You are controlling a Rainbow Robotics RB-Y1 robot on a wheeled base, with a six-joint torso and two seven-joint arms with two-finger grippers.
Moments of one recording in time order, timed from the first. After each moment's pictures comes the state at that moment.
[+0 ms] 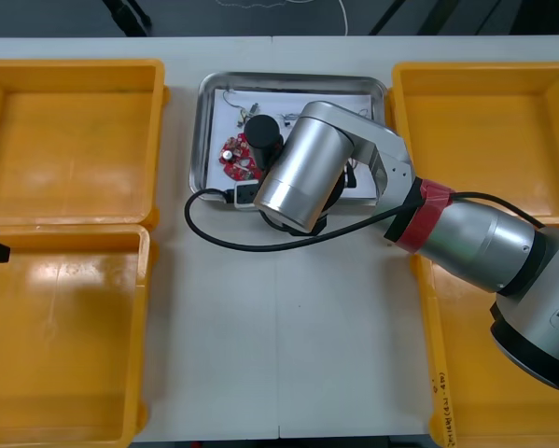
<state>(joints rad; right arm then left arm) -1.01 -0.32 0.89 -1.40 -0.43 1.46 2.06 -0.12 0.75 0.38 -2.22 0.84 1.91 -1.34</state>
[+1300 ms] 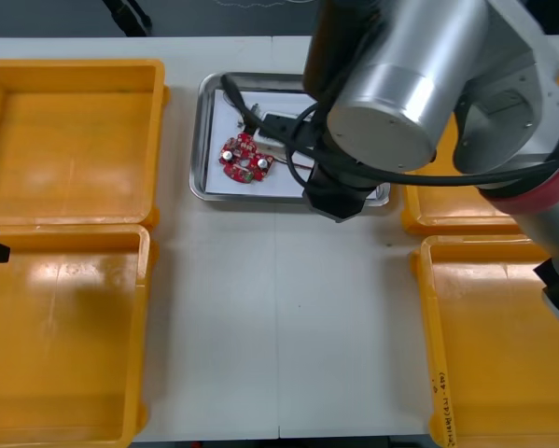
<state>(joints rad) -0.99 -0.50 0.58 -1.96 -0.74 1.92 1.64 -0.12 0.75 0.38 -2.22 0.84 1.91 -1.34</state>
